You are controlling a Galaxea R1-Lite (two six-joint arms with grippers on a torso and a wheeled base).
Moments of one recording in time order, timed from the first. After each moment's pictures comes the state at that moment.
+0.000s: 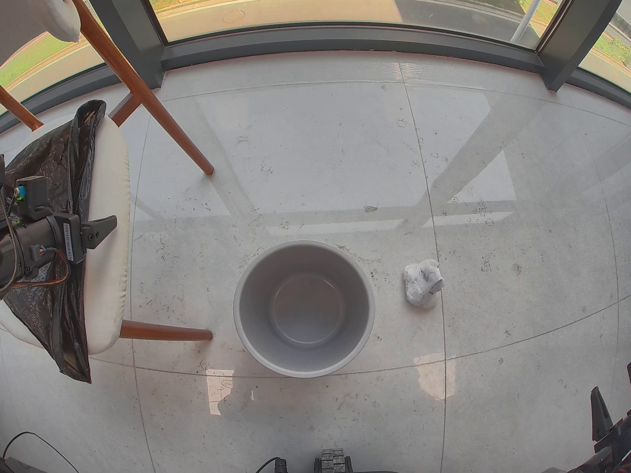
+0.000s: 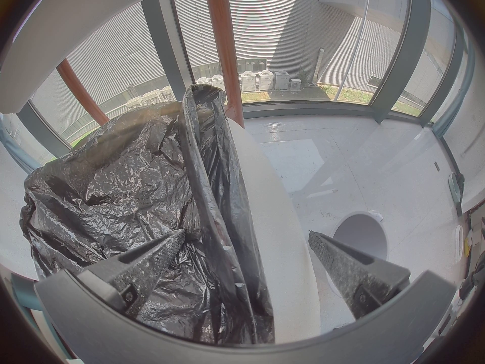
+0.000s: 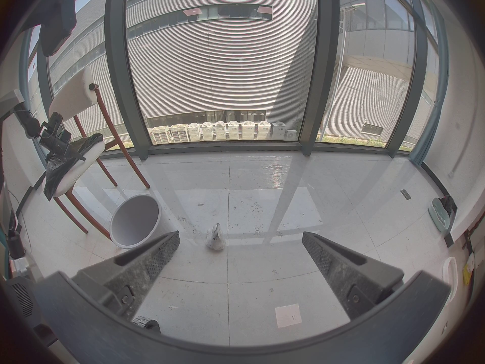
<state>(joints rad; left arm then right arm) 0.01 1.30 -0.81 -0.20 -0.03 0.09 0.00 0.02 -0.02 0.00 -0.01 0.00</state>
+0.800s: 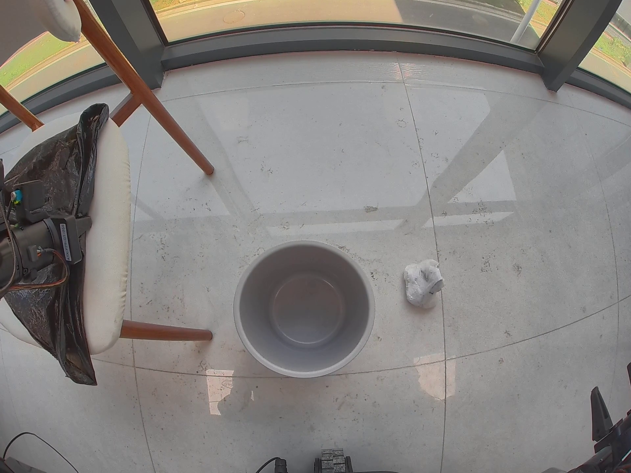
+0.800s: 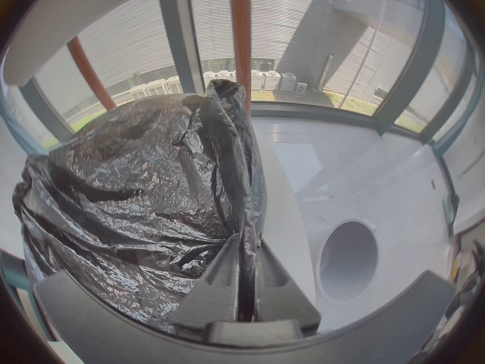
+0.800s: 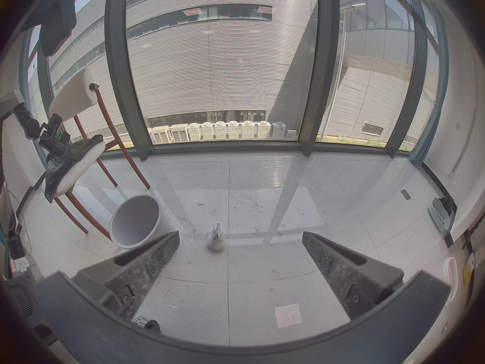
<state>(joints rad) 0.03 1.31 -0.80 -0.19 -0.09 0.01 0.00 0.02 -0.02 0.00 -0.01 0.00</state>
